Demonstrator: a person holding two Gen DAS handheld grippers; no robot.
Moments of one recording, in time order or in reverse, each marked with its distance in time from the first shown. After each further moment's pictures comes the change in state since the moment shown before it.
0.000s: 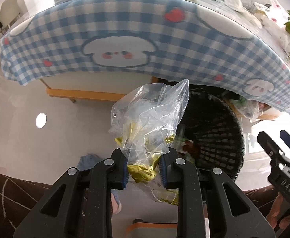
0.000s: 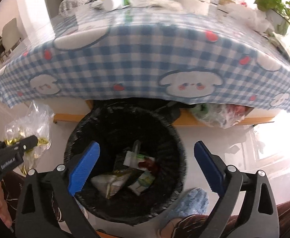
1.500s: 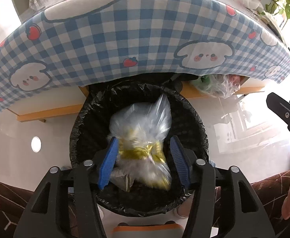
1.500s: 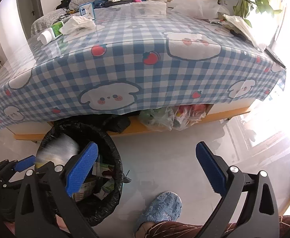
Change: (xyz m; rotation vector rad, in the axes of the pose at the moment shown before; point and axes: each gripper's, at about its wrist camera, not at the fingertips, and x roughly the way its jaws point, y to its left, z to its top) left arm 0.020 -0.138 -0.009 0.225 0.014 -0.052; right arm -0.018 -0.123 0.001 0.128 -0.048 -0.100
